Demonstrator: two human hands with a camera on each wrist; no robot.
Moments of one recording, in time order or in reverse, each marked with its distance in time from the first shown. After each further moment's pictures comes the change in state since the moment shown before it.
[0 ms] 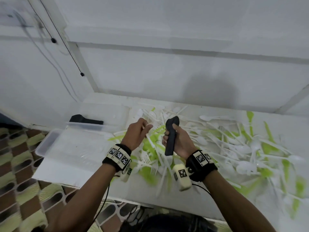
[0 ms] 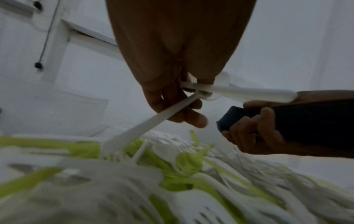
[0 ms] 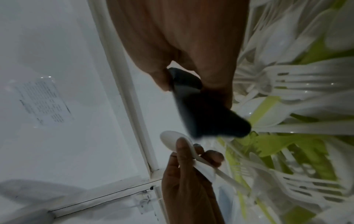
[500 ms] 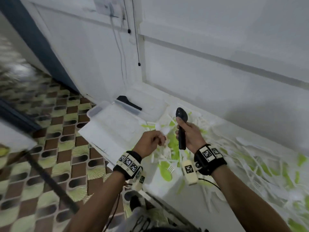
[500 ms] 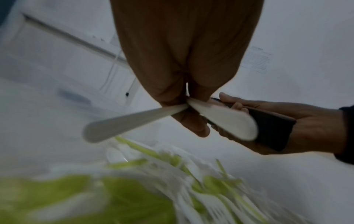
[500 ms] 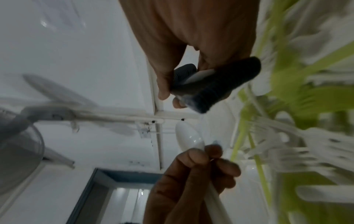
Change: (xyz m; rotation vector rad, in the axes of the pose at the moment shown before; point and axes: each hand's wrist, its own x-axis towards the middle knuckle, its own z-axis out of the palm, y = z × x) left_hand -0.094 0.006 -0.016 -0.260 0.140 -0.210; right_hand 0.023 0.006 0.065 -0.452 -0.179 -0.078
